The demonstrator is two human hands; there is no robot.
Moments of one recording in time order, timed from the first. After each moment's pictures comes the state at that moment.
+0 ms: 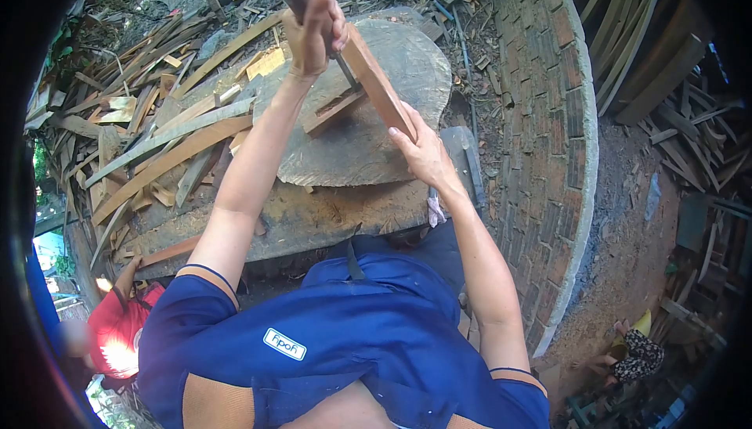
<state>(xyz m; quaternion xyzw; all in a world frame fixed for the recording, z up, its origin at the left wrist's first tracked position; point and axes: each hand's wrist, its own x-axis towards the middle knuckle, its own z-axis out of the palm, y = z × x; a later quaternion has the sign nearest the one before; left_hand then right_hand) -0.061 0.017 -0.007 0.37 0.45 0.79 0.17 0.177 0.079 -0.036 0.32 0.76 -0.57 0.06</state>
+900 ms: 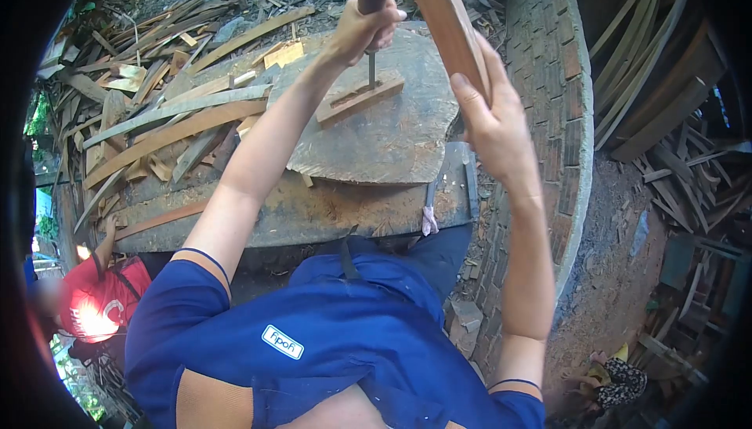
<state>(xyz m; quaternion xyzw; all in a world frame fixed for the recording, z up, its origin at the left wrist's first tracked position) -0.061 0.025 0.001 0.35 0.49 0.74 0.30 0.175 0.101 0.103 0.25 0.83 -0.48 -0.13</state>
